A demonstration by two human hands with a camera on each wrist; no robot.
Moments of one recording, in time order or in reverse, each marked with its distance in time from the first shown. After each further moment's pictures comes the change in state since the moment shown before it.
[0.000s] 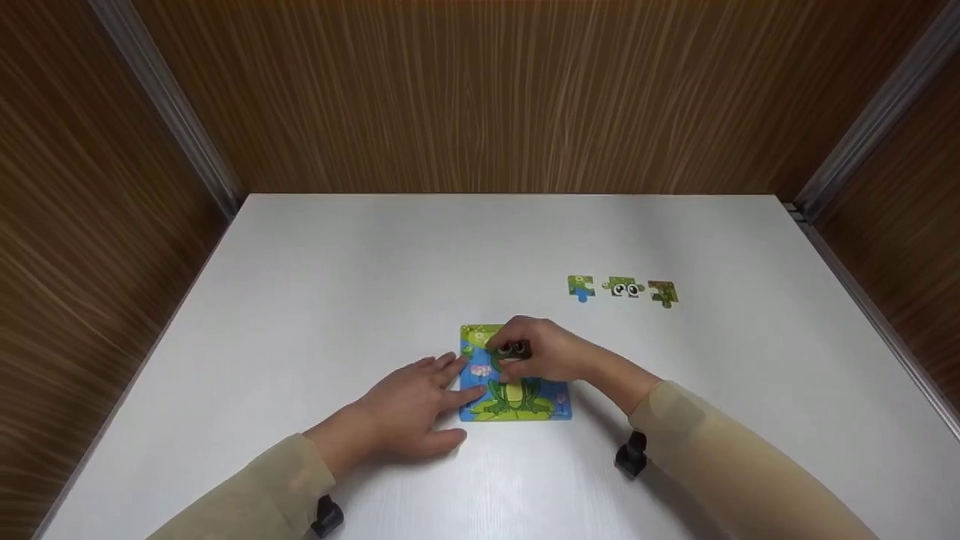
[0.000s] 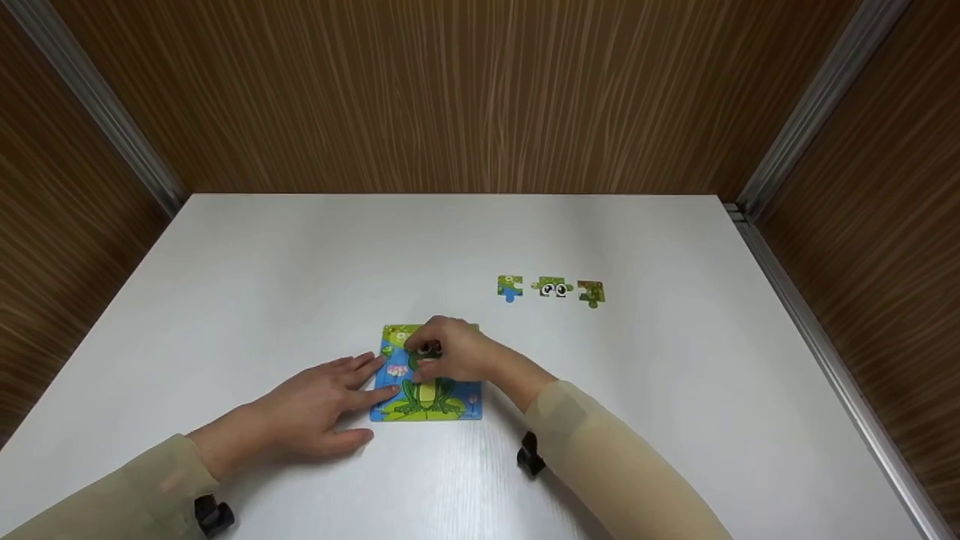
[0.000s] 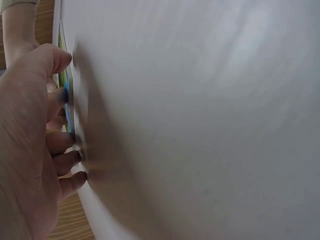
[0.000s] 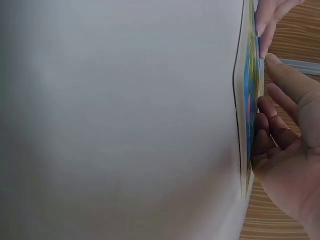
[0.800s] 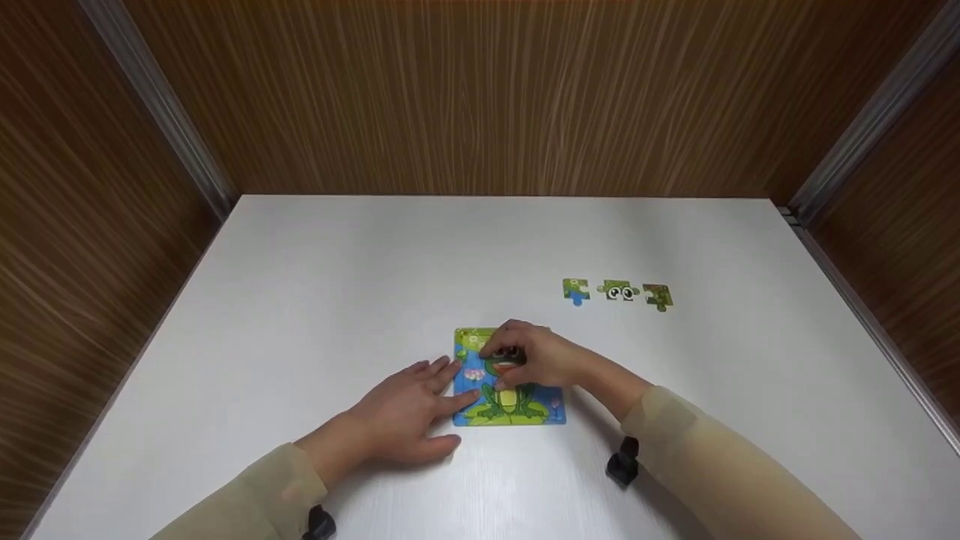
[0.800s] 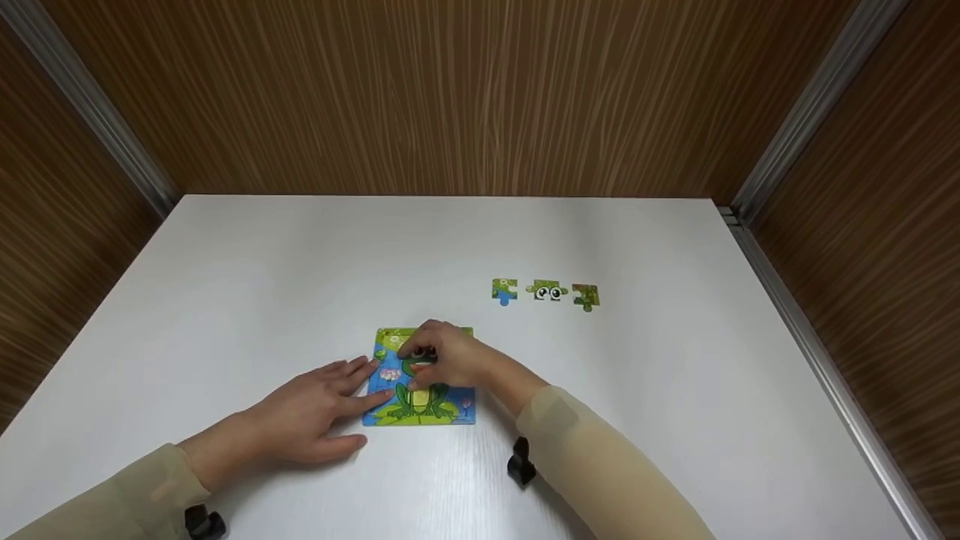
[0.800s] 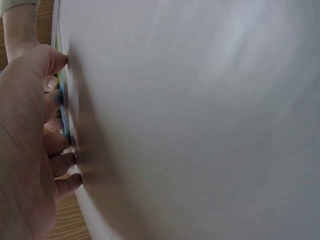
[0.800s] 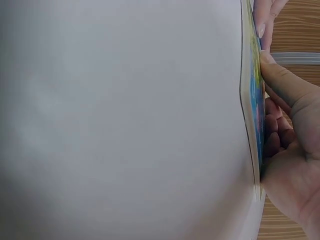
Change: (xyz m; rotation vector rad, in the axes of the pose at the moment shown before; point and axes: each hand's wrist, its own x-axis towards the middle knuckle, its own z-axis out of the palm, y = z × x) left_hand 0.002 0.001 0.005 0.002 0.023 0.000; right_hand 0.000 0.007 0.002 0.029 -0.013 0.006
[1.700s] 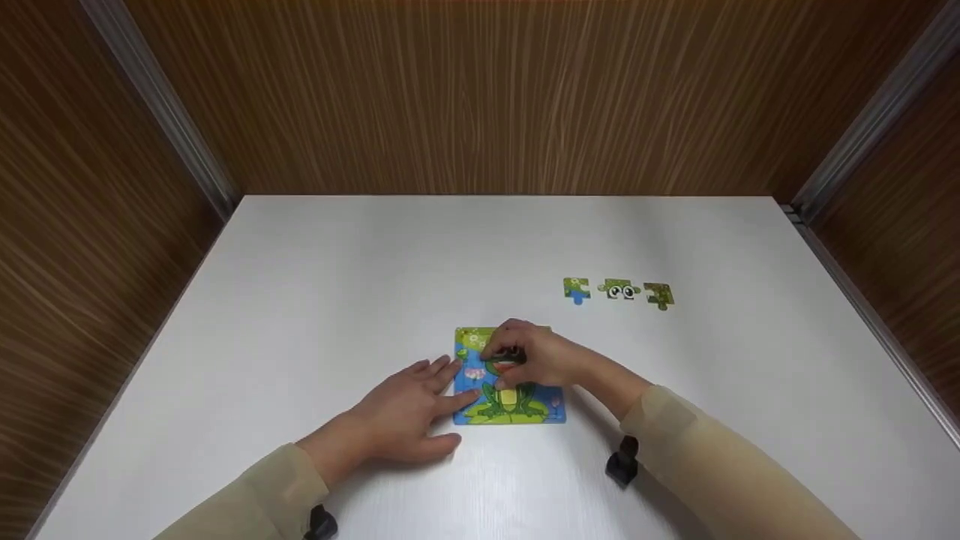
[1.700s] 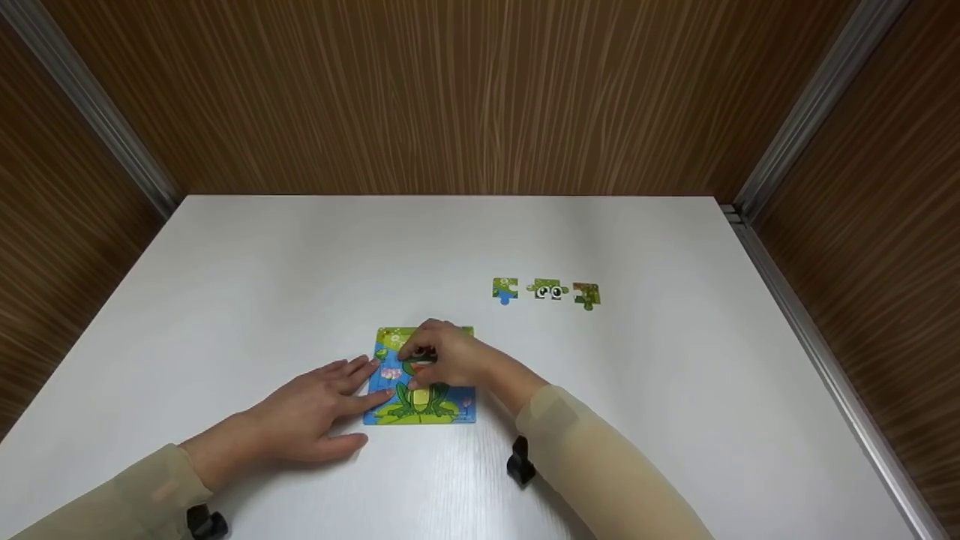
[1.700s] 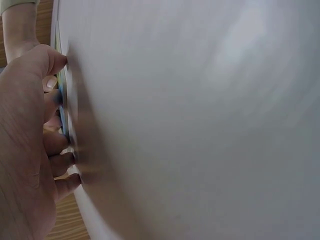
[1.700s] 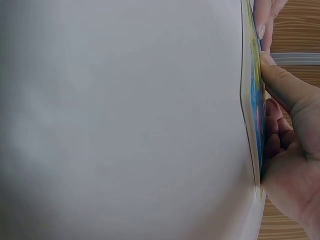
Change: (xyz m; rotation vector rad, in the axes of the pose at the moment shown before) left_hand -0.001 0.001 0.002 0.016 0.034 0.013; right_hand 0.000 -0.002 0.000 0.003 -0.002 -0.042
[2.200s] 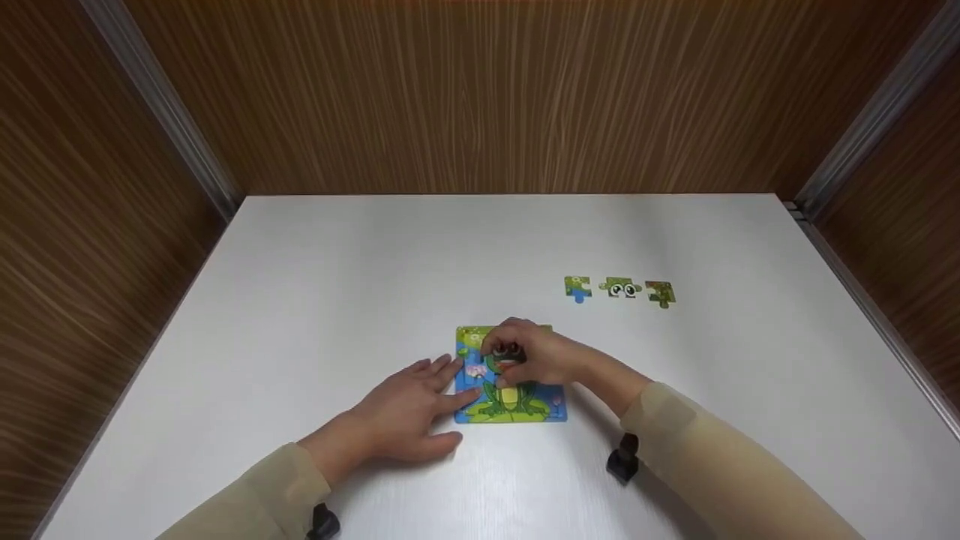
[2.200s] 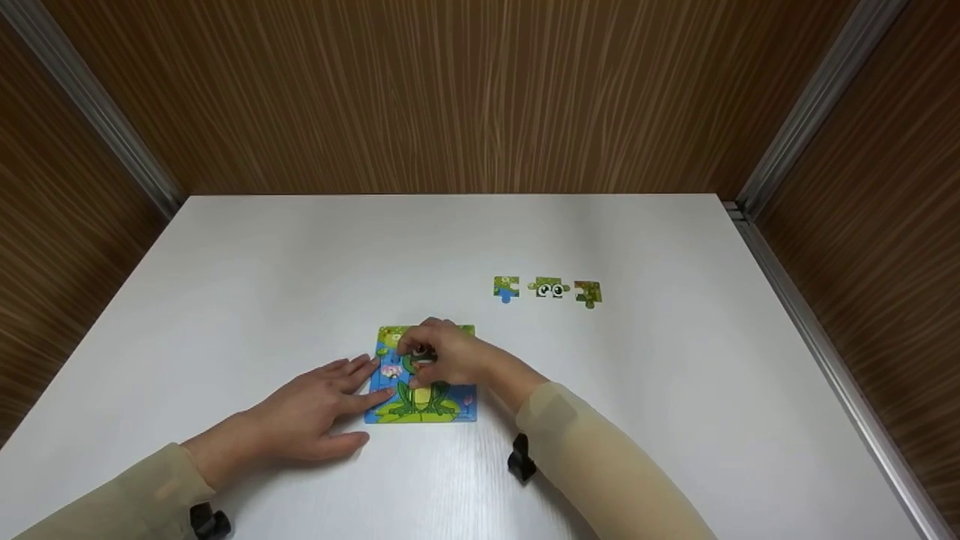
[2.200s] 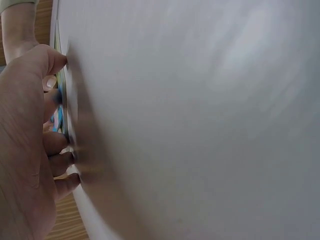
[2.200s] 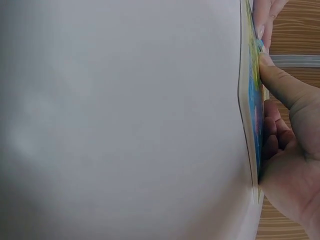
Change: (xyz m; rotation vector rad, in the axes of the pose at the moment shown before) left_hand 0.000 -0.001 0.003 -0.018 -0.004 -0.019; right_hand 0.001 -0.004 -0.002 0.015 -0.032 0.017
